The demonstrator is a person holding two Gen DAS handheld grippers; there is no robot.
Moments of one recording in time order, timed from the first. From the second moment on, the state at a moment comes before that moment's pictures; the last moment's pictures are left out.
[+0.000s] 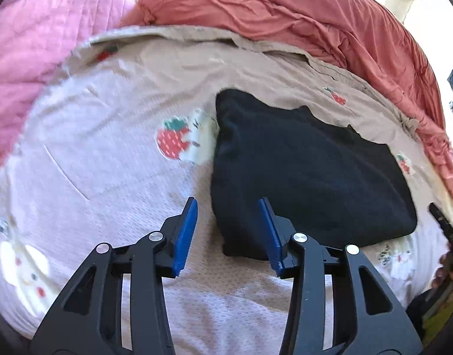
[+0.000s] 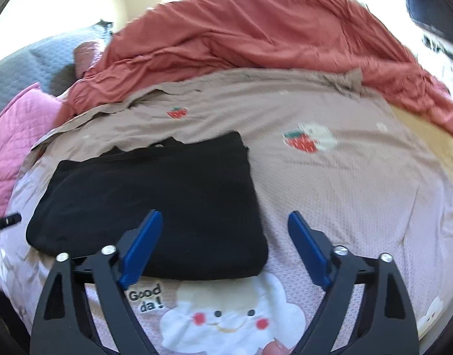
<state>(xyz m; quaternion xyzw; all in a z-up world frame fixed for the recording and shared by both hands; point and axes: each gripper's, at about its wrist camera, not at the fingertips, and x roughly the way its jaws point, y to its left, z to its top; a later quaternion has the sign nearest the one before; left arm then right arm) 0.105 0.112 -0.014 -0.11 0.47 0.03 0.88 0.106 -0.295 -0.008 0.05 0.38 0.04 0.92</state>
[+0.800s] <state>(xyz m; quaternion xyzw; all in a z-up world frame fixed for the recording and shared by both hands) 0.097 0.137 0.025 -0.07 0.42 0.06 0.90 0.059 -0.181 0.026 -0.04 0.34 0.11 0.93</state>
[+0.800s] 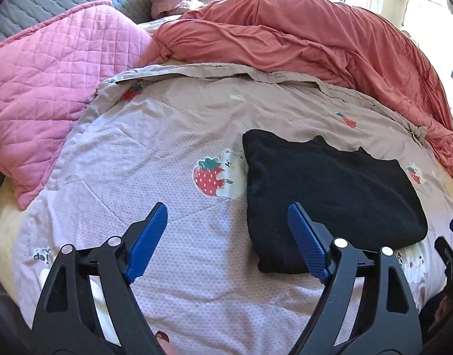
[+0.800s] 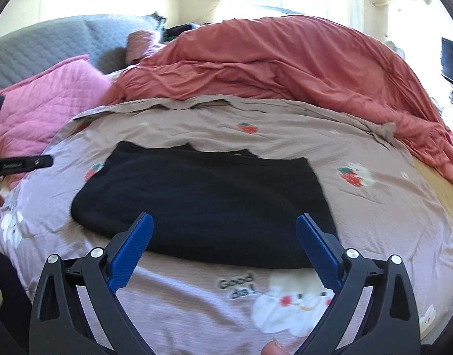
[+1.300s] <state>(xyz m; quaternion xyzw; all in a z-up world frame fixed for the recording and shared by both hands) 0.114 0.160 0.009 -0.08 0.43 0.07 0.90 0.064 -0.084 0.019 -0.08 0.36 0.19 0.91</state>
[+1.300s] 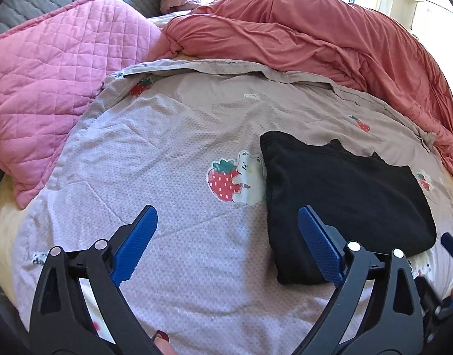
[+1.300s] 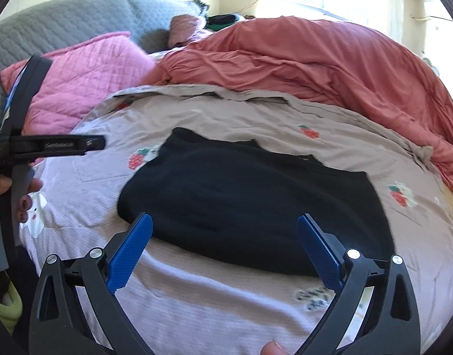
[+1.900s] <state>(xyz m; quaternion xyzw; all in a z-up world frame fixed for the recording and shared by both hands) 0.162 0.209 -0.040 -0.24 0.47 0.04 0.85 0.089 0.038 -0.081 -0.30 0.37 0.20 0.86</state>
